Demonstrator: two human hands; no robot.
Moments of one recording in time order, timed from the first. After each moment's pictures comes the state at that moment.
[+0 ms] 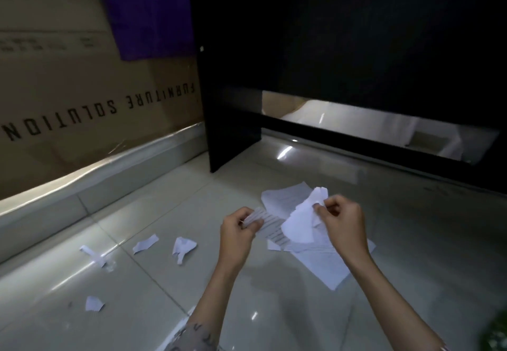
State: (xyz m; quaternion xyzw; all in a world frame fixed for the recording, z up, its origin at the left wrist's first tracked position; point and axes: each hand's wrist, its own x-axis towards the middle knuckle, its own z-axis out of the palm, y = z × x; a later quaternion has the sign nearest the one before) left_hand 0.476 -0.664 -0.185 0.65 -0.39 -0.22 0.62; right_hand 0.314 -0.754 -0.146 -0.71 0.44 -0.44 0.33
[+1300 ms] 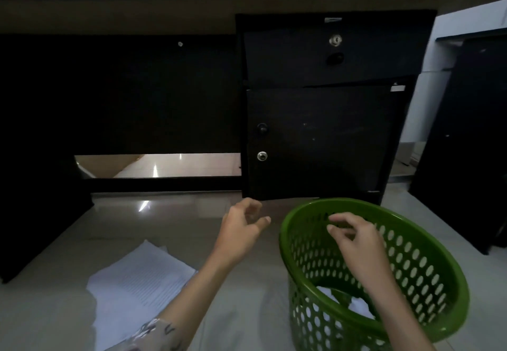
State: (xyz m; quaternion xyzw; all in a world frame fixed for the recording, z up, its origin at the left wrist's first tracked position) left_hand 0.166 -0.793 -0.040 0.51 -0.66 -0.29 0.46; right_hand -0.031 -0.744 -0.050 -0.57 0.66 -0.47 0.11
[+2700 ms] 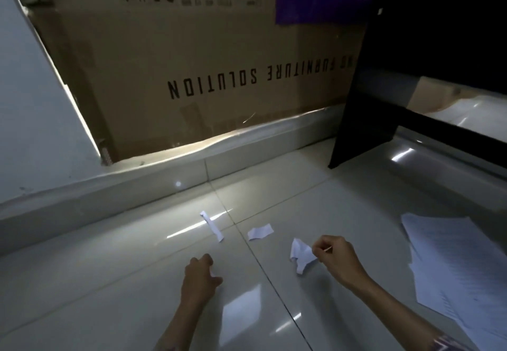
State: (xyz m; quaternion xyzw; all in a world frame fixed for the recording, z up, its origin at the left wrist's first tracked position) left_hand 0.725 -0.478 -0.324 0.93 -0.14 -0.19 0.27; right_hand 0.577 -0.718 -0.282 -0.85 0.32 -0.10 0.40
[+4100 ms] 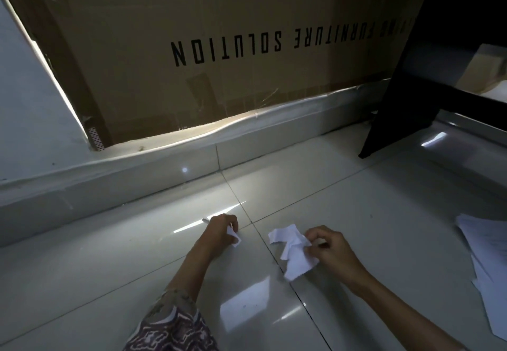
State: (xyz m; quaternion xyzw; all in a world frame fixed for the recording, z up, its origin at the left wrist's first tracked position) left_hand 0.846 -0.528 -0.346 0.89 -0.29 -0.22 0.28; right_hand 0.658 -0.704 -0.330 -0.80 0.25 -0.08 0.54
